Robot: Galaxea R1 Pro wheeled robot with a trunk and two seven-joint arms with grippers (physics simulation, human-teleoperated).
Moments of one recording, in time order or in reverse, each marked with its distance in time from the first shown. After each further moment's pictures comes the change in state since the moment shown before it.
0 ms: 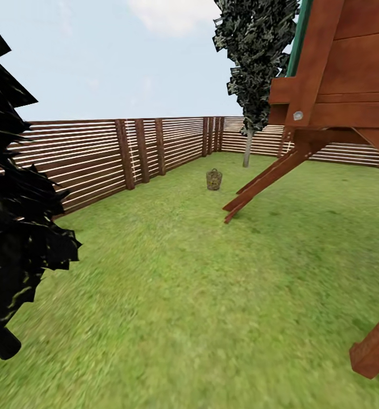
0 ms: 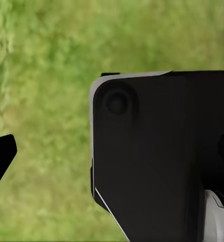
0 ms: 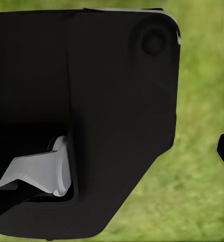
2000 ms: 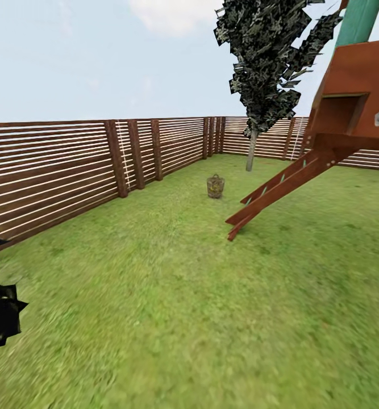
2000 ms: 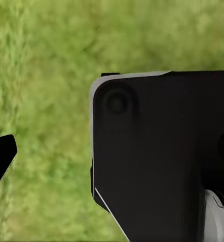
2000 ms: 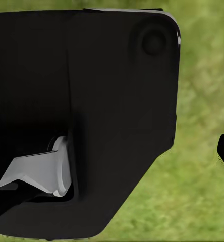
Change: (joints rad) left arm 0.000 0.000 0.000 0.000 0.000 0.000 0.000; right arm 0.000 0.000 0.000 0.000 0.000 0.000 0.000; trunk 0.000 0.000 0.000
